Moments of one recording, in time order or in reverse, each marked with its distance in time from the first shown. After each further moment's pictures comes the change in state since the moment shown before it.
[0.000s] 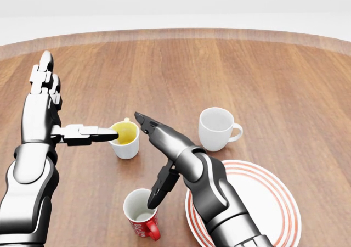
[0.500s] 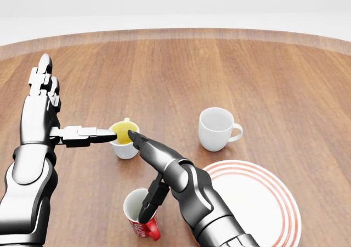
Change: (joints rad) left arm 0.003 0.005 0.005 0.013 -0.008 0.000 0.000; right arm -0.038 0.059 0.019 0.195 -0.004 0.000 -0.062
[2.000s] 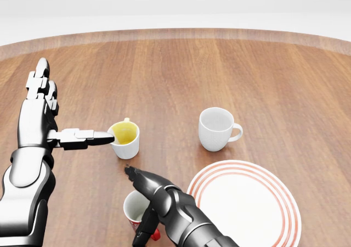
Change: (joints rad) left arm 0.014 0.007 0.009 0.006 -0.013 0.000 -0.002; right arm -0.079 0.093 0.001 0.402 -0.031 -0.005 -0.148
